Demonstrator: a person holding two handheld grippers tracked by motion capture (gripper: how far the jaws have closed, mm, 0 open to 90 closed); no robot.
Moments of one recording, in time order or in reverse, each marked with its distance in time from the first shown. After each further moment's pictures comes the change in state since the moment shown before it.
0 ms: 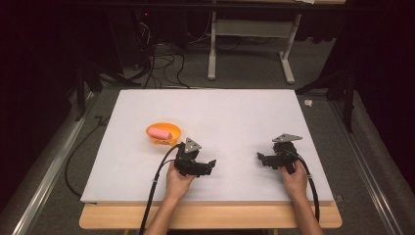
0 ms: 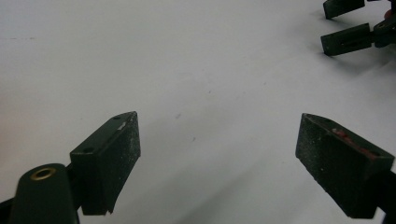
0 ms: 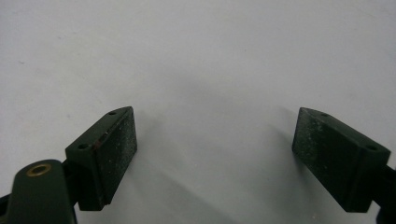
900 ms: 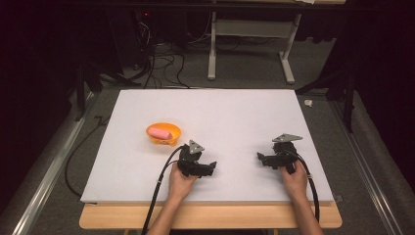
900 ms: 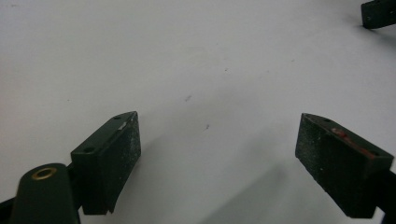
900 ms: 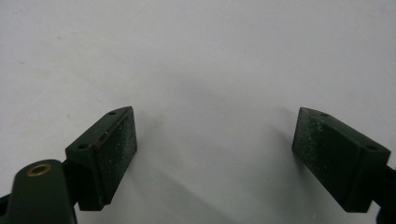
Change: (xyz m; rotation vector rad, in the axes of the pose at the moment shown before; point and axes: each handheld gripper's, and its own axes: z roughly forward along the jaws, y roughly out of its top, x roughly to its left) left arm 0.004 -0.012 0.025 0.050 0.037 0.000; right arm 0.000 0.000 0.000 0.000 0.000 0.000
